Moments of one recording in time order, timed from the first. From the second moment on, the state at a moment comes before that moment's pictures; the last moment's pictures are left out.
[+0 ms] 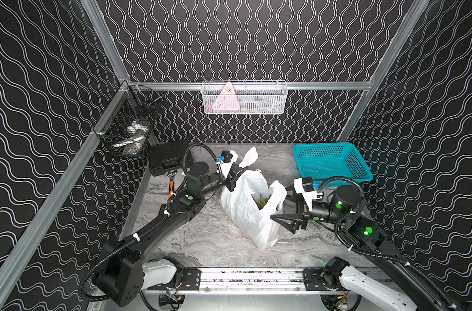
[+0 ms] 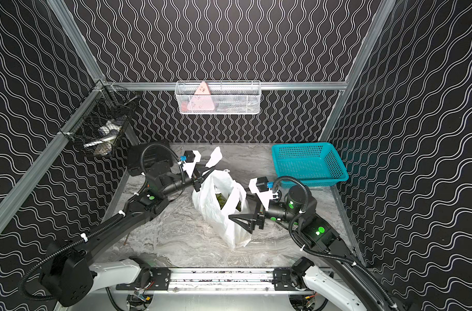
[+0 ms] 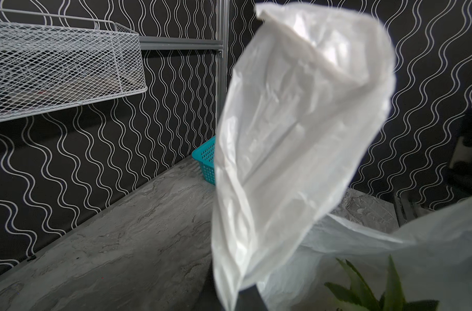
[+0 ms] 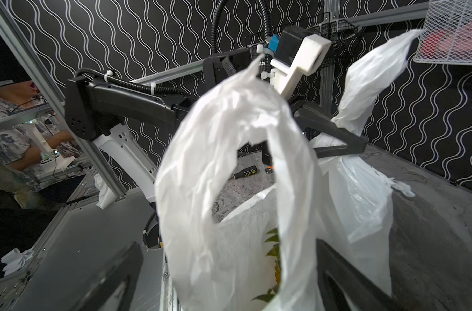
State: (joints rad) left arm -0.43 1.24 0.87 0.34 0.50 -0.03; right arm 0.71 0.76 0.85 -0.19 -0.61 0.12
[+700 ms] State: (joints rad) left arm -0.43 1.24 0.96 0.20 0.62 -0.02; right arm 0.86 0.88 0.97 -0.26 -0.20 -0.11
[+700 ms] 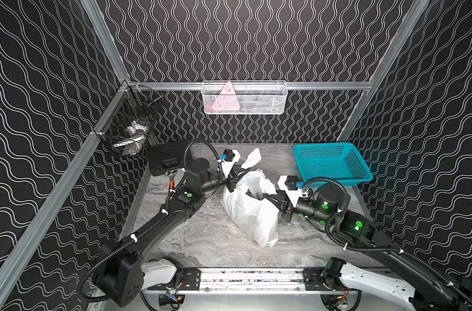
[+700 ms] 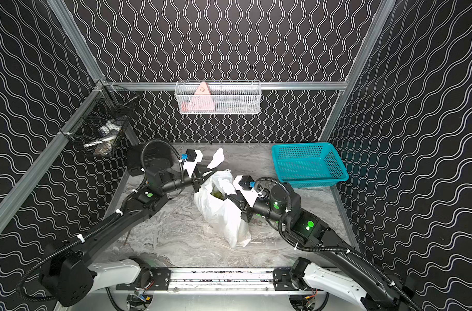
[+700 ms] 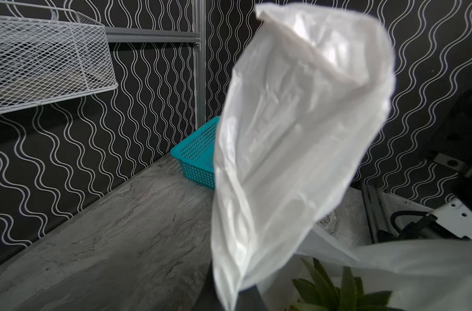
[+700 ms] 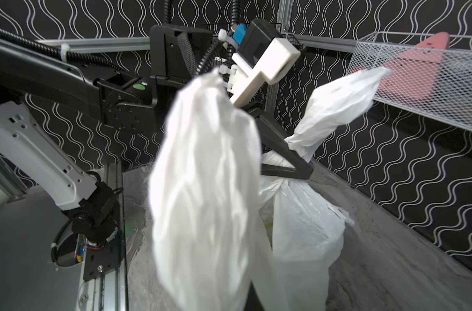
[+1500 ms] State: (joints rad) left arm -0.43 1.39 1.30 -0.55 0.81 0.16; right arm 0.70 1.18 1.24 -0.58 -0.27 -0.80
